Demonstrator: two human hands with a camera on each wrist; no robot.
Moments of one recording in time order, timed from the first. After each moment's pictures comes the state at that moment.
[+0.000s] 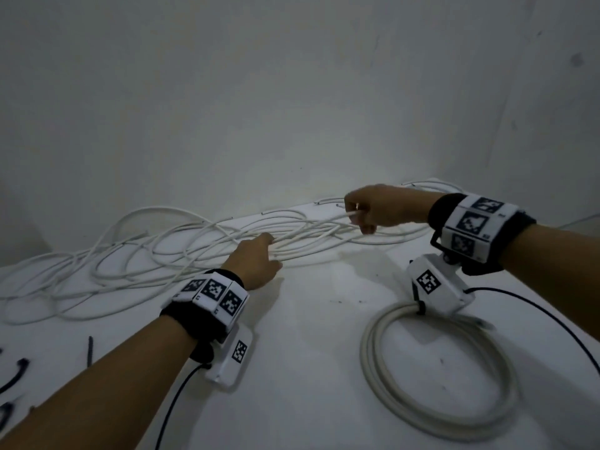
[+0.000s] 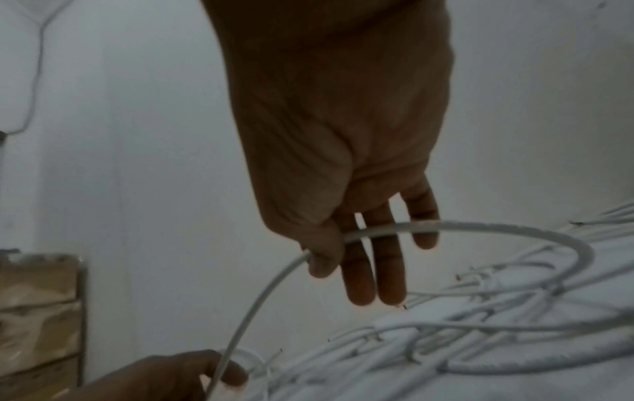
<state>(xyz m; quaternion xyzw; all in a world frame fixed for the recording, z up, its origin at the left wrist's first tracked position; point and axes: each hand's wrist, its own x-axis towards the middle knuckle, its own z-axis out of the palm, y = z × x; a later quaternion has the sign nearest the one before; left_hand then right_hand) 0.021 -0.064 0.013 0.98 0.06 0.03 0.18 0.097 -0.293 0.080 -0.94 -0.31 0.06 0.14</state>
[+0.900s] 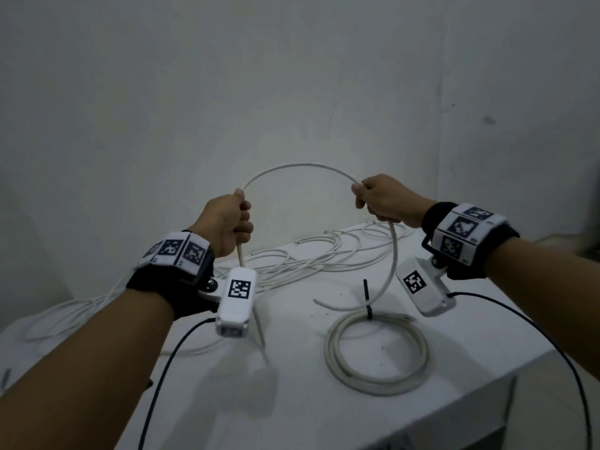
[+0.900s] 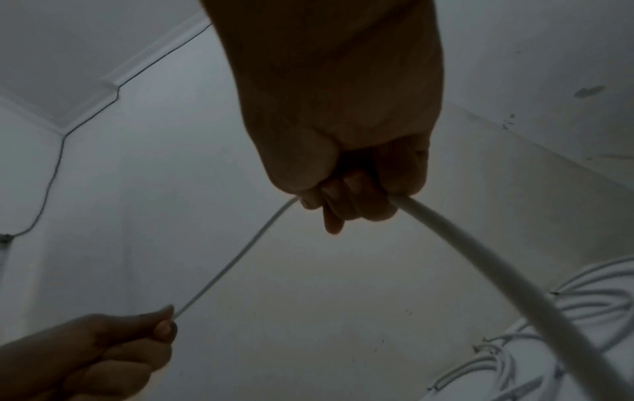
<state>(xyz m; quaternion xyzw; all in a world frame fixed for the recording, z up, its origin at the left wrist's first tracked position) -0.051 -0.122 0.167 0.69 0.11 0.12 0.71 0.006 -0.371 0.154 -0.88 -0.16 -0.07 0.44</state>
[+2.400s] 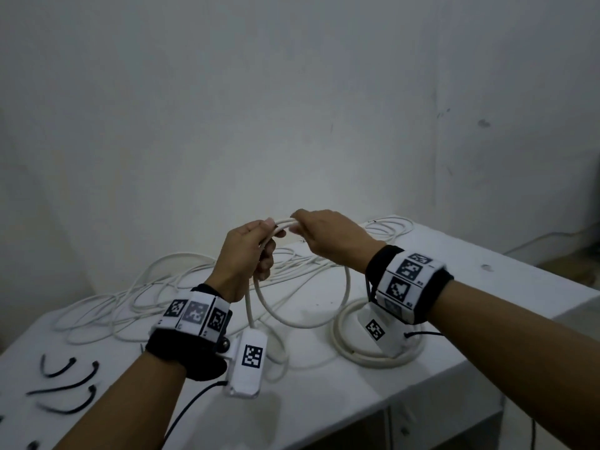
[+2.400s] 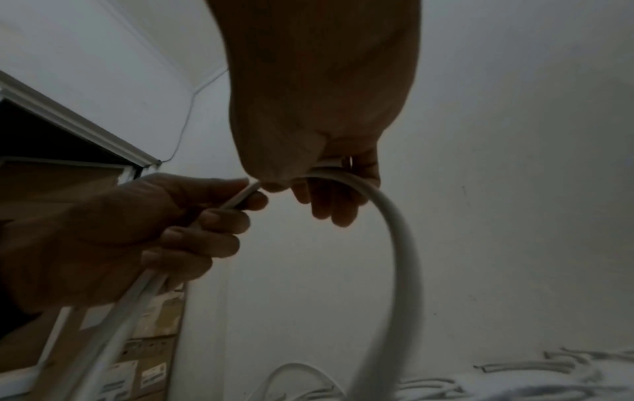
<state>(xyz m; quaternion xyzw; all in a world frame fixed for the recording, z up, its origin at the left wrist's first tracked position) -0.135 -0.139 0.124 0.74 -0.04 0.15 0.66 -0.069 -0.294 0.121 -0.88 -0.36 -0.26 0.16</state>
